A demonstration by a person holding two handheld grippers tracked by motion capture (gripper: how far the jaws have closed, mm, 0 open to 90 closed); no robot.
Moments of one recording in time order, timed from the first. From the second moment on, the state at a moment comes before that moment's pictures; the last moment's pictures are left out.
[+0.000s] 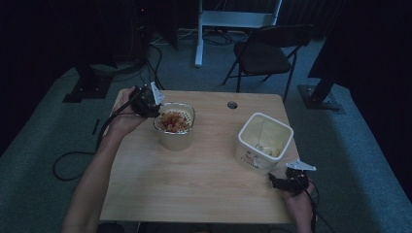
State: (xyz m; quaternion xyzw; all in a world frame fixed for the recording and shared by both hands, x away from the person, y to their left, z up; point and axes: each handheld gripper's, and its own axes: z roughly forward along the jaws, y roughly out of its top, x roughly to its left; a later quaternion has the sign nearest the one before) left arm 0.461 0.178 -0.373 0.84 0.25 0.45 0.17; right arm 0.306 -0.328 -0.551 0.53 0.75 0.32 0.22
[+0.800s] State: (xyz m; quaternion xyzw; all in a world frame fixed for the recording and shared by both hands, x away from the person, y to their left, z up) left arm 0.452 0.140 -0.385 0.85 0.09 0.51 -0.02; right arm 0.306 -0.328 -0.551 0.53 0.75 0.32 0.22
